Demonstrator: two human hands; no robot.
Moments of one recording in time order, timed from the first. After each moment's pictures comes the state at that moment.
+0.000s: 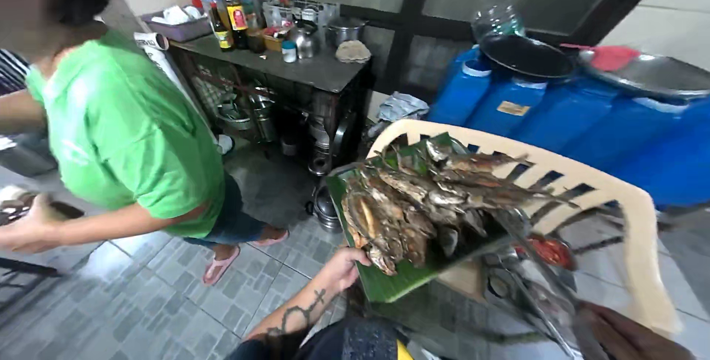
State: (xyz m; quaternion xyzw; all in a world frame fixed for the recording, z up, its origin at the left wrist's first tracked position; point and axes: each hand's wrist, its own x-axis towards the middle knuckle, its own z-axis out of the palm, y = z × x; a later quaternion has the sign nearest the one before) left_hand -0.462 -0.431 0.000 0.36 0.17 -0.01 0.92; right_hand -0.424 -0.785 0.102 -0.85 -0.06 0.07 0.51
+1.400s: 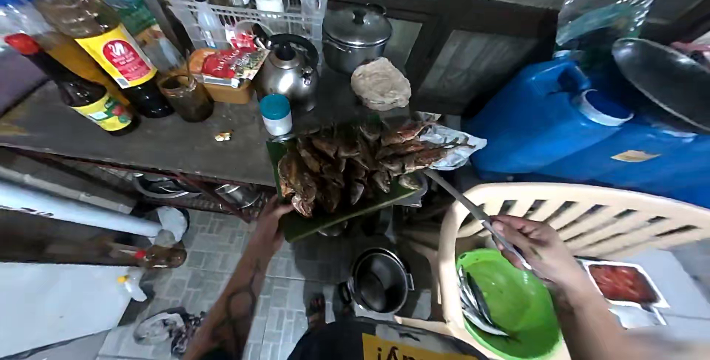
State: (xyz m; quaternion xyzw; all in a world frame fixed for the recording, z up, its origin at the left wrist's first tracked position) left_hand 0.075 0.226 -0.054 0.51 0.26 -0.03 0.82; right_hand 0.097 -0.227 0.045 -0.81 0.01 0.11 0.58
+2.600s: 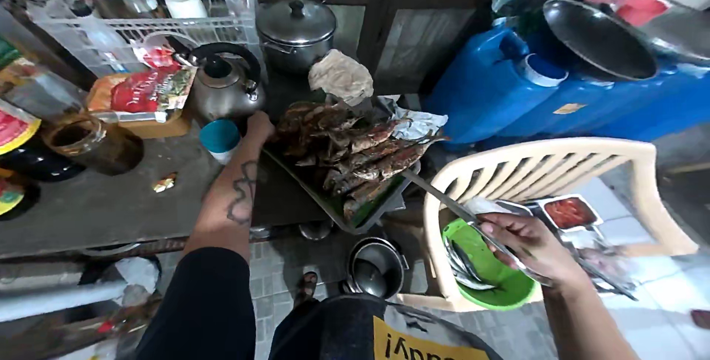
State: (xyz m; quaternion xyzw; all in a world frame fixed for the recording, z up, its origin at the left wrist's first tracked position) left_hand 0.381 0.229 -0.006 0.95 0.07 -0.17 0.24; right_hand 0.089 -0.208 0.054 -0.81 0.06 0.09 0.58
